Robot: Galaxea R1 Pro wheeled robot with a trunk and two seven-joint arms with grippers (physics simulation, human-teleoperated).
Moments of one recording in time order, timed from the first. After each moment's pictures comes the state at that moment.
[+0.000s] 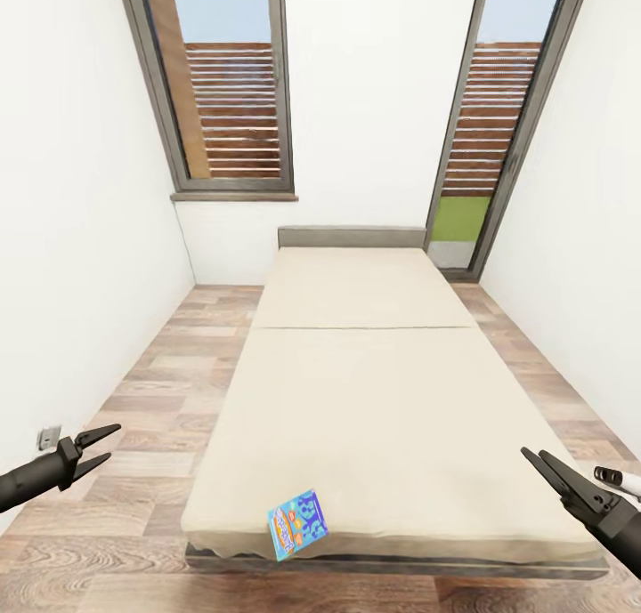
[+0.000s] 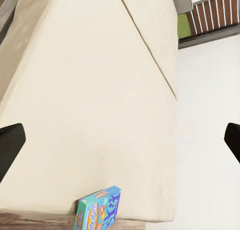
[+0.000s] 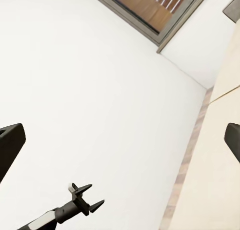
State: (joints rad) left arm -0.52 0.63 0.10 -0.59 0.91 0.77 -0.88; right arm -0.03 -0.15 -0.67 -1.56 -0.71 0.80 1.22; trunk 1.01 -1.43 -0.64
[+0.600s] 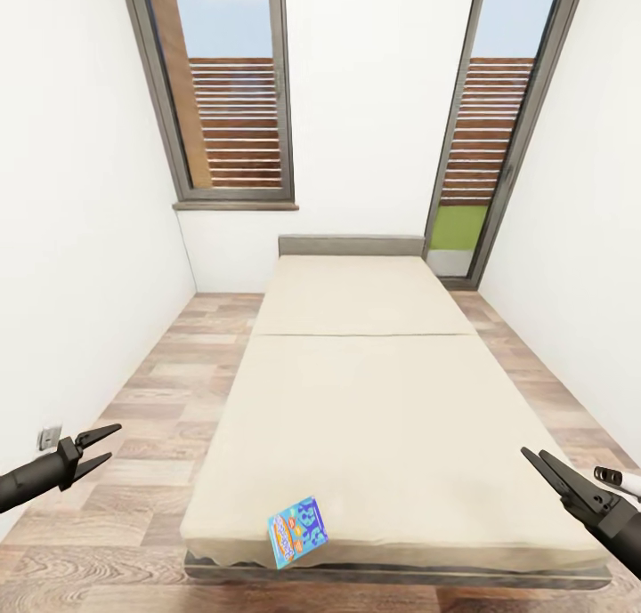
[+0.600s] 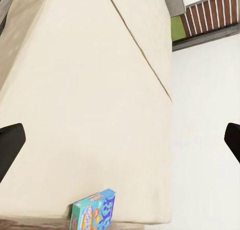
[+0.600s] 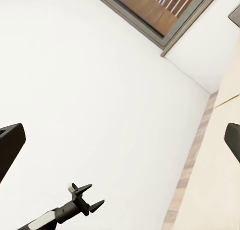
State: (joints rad) left arm -0.52 0.63 0.10 -0.59 0.91 0.77 -0.88; right arm -0.03 -0.15 -0.67 -1.56 -0.71 0.80 1.22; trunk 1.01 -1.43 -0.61
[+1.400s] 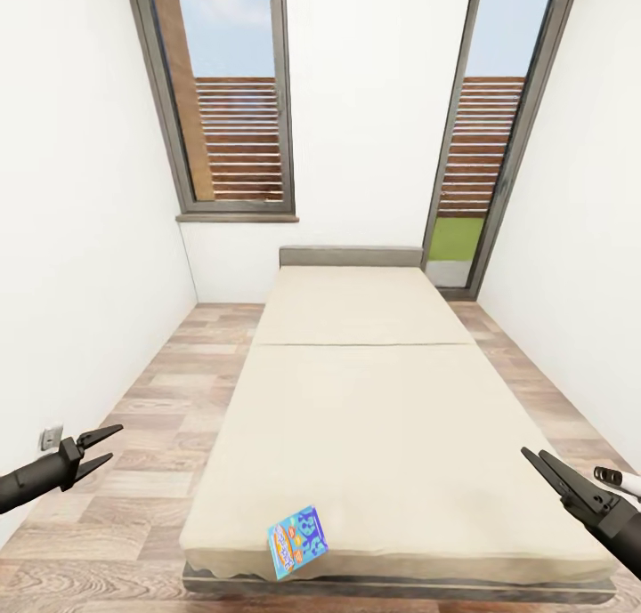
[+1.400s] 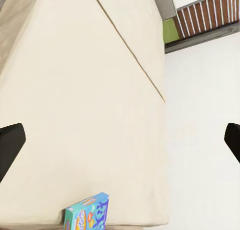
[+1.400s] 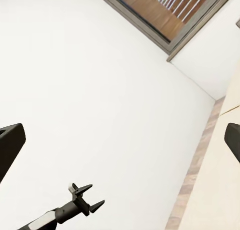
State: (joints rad) left arm -0.52 0.62 0.10 -0.59 0.91 0.77 -0.88; right arm -0.03 -0.15 -0.67 -1.56 -0.71 0.80 1.22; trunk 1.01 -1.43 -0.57
